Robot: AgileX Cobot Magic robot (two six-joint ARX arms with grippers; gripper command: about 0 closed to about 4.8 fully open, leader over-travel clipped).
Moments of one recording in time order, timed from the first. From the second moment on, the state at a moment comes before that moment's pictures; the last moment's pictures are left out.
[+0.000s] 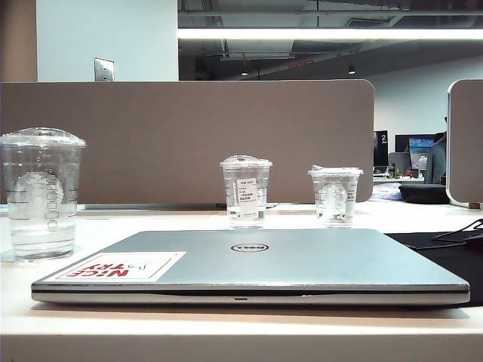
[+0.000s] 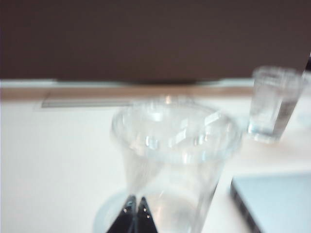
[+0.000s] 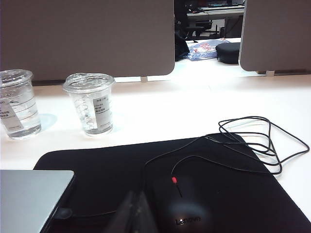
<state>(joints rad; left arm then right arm) 0.09 1.03 0.00 1.05 0.27 -0.02 -0.07 0.00 0.01 0.00 -0.05 0.04</state>
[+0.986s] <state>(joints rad) 0.10 0.00 0.00 -0.11 0.09 0.07 -0.07 0.00 0.01 0.00 -0.05 0.04</state>
